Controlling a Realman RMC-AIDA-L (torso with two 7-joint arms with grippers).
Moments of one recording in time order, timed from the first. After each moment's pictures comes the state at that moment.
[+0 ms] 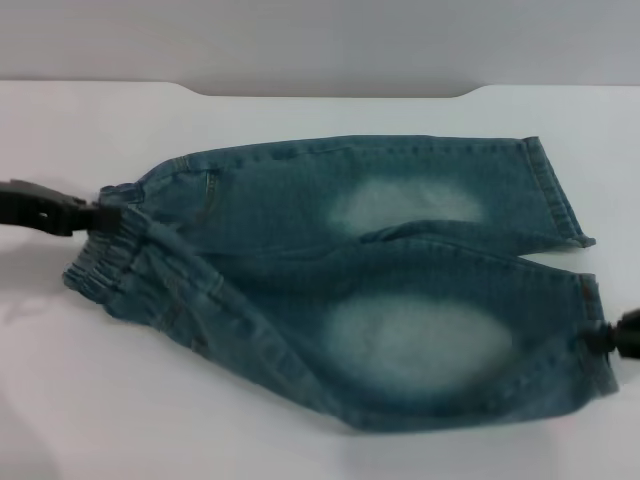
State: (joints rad) left arm -0.57 -1.97 0.66 1.00 2.36 1.62 -2.06; right arm 0.48 2.02 -0.64 -0.99 -2.45 -1.79 1.82
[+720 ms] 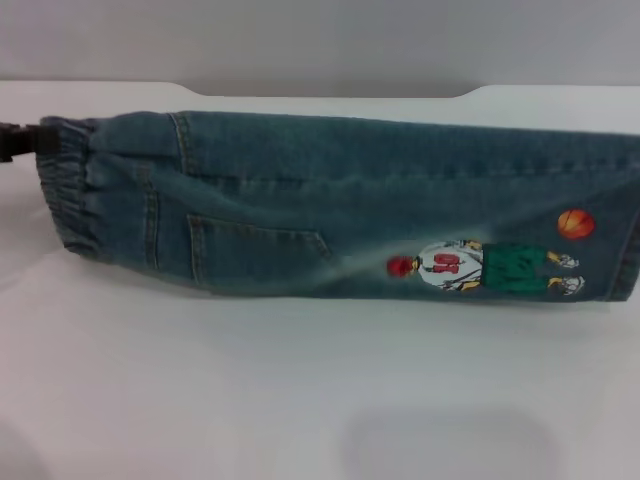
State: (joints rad) left arm -0.56 -1.94 0.52 1.04 2.28 1.57 -2.05; right arm 0.35 2.02 -0.42 -1.11 -1.96 -1.78 1.72
